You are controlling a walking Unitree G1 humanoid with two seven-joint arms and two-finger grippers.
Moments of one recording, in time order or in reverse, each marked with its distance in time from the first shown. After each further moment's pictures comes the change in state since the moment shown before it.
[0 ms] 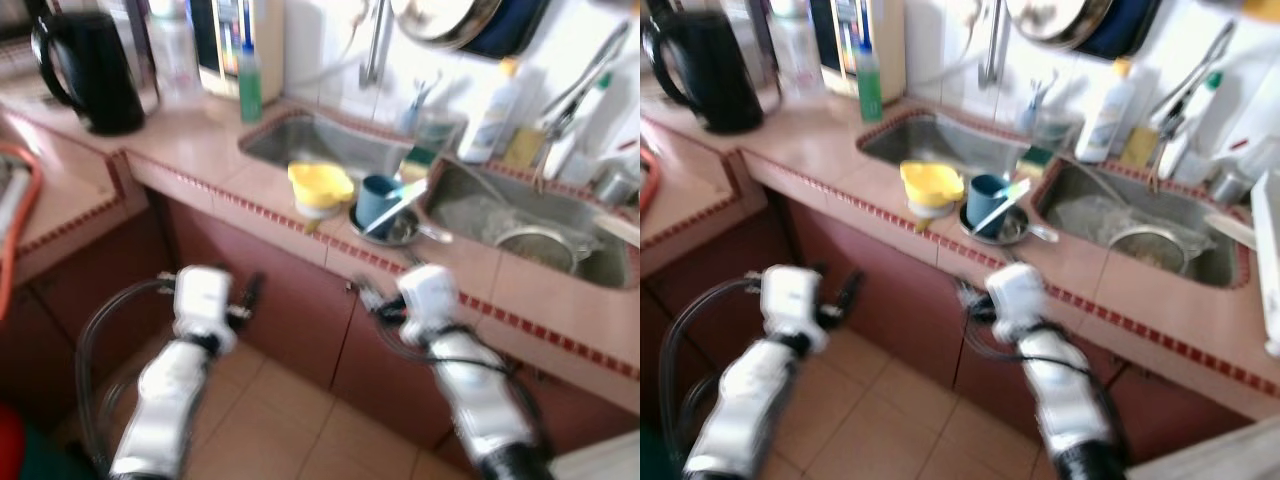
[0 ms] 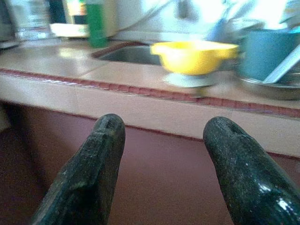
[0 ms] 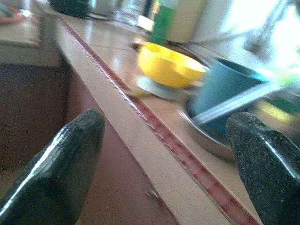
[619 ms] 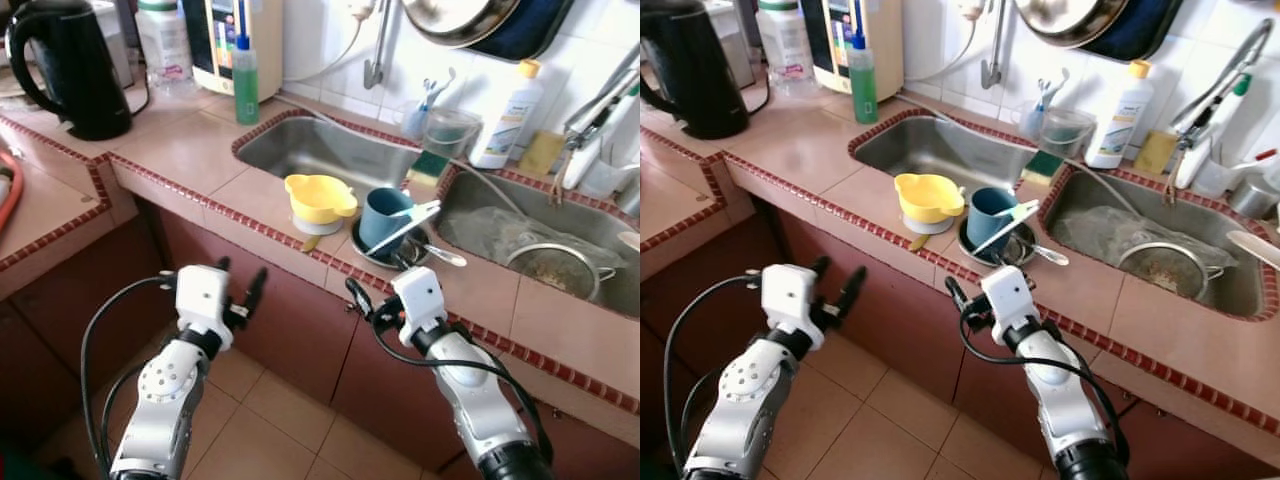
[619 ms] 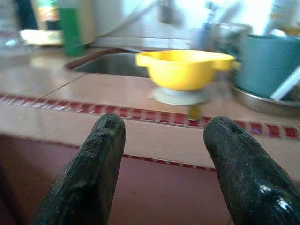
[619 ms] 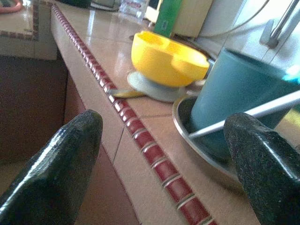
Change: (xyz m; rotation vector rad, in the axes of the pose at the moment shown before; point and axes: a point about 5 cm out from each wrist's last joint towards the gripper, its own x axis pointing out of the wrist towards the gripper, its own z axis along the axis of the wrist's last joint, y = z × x) left arm 0.001 -0.012 0.007 0.033 -0.040 -0.159; right arm -0.008 -0.003 -0.008 0.006 0.039 0.039
